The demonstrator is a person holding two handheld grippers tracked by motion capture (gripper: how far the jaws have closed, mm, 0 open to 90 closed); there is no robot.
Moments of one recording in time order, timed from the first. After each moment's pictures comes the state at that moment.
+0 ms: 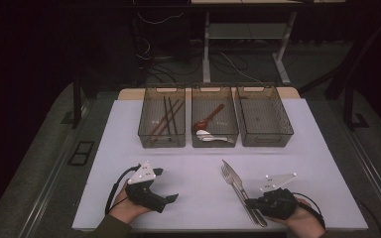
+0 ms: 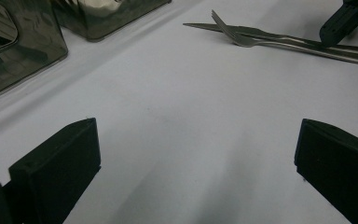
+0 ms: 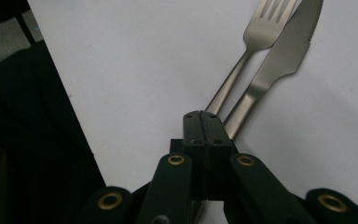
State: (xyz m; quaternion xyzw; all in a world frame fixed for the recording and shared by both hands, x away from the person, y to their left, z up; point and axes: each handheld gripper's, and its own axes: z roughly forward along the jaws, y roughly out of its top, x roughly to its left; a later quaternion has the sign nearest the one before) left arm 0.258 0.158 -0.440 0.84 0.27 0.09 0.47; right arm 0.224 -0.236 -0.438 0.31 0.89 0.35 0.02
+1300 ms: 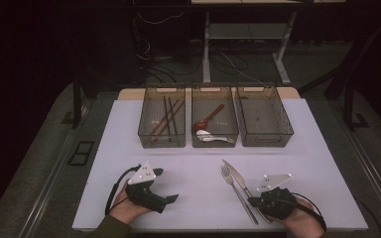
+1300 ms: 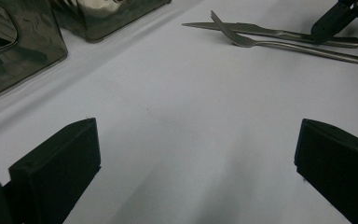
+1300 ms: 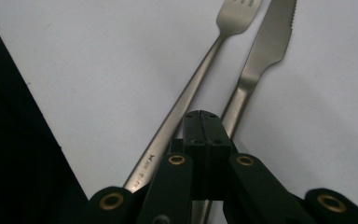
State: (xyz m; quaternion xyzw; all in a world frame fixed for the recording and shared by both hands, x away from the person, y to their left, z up) left arm 0.257 0.158 -0.440 0.84 0.27 0.09 0.47; right arm 0.222 -0.232 -0.433 0.33 0.90 0.29 0.07
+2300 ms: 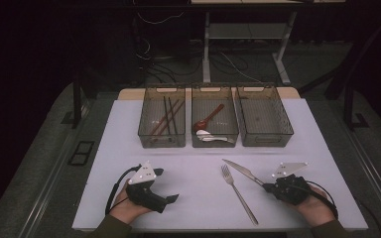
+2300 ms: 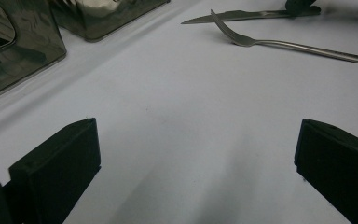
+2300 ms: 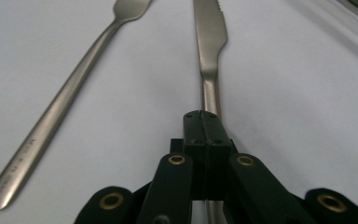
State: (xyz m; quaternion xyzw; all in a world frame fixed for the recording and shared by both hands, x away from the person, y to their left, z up) left arm 0.258 0.157 -0.441 0.84 0.26 0.09 0.47; right arm 0.254 -0.277 -0.435 0.36 0.88 0.29 0.11
